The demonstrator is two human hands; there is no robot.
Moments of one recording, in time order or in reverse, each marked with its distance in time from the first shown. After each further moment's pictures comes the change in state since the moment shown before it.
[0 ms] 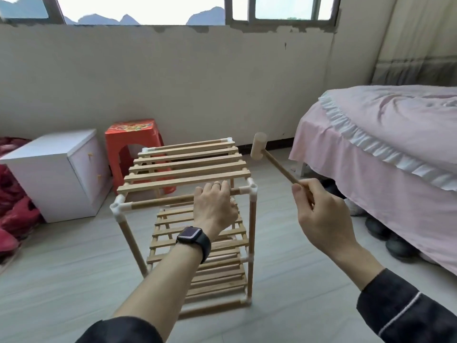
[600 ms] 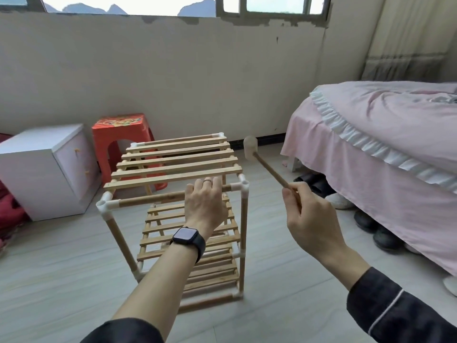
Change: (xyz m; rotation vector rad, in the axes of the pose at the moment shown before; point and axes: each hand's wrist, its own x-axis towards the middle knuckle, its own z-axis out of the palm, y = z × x) left_hand -0.006 0.005 0.008 0.065 0.110 -0.007; right_hand -0.013 0.010 0.000 -0.064 -0.085 -0.022
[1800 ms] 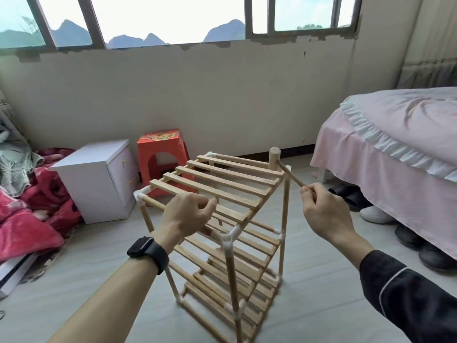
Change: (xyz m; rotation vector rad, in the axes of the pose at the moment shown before) left_hand -0.032 -0.119 -0.090 -0.496 -0.211 -0.047; right_hand 0.030 -0.023 0.027 0.043 -0.132 0.261
